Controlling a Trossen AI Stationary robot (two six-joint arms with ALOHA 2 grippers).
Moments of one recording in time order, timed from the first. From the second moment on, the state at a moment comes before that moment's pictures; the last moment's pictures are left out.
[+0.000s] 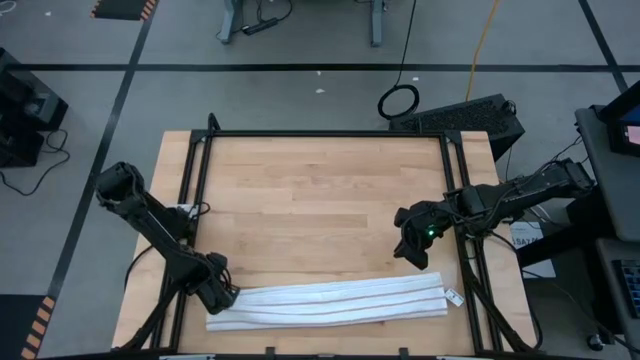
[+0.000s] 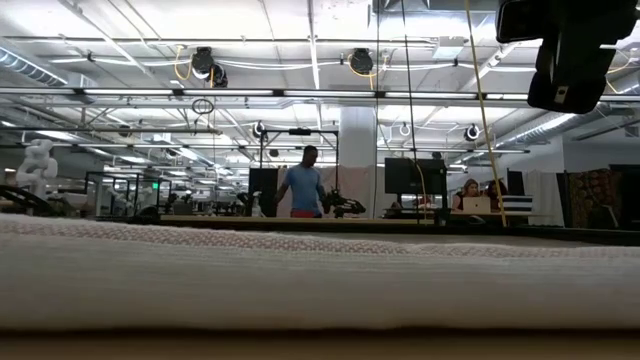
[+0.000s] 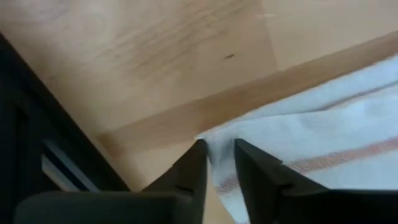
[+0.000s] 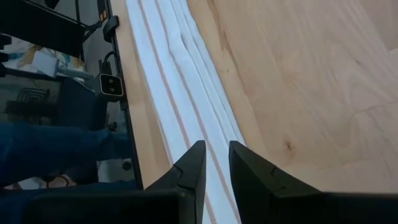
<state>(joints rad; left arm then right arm) -0.86 1.45 0.75 -0.79 0.21 -2.06 0.24 1.00 0.76 -0.59 -0.24 0.79</state>
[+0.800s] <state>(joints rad) -0.59 1.34 0.79 -0.31 0.03 -0.99 0.25 1.34 0.76 -0.08 -0.25 0.87</state>
